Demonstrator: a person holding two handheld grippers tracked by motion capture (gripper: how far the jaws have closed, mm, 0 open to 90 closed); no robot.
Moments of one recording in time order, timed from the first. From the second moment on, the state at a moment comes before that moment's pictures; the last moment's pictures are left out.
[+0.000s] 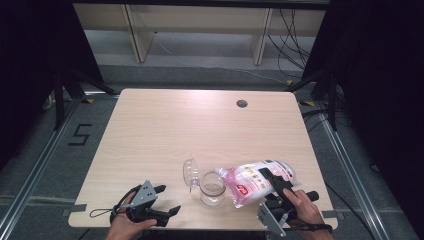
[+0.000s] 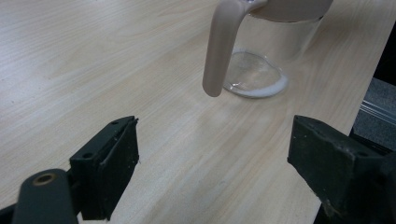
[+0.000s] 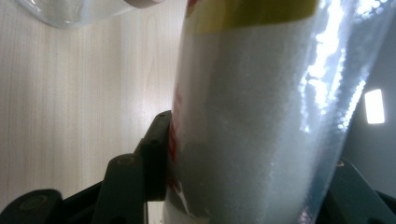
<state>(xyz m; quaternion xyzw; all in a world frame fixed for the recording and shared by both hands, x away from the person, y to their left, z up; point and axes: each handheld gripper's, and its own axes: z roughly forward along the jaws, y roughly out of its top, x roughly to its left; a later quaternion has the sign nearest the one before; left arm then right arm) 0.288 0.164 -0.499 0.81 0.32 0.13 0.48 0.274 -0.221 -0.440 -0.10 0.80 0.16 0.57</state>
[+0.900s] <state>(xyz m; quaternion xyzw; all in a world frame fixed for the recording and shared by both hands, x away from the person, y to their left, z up) 0.287 0.163 -0.500 0.81 0.32 0.13 0.48 0.269 -0.206 -0.444 -0.18 0.78 0.08 0.59</state>
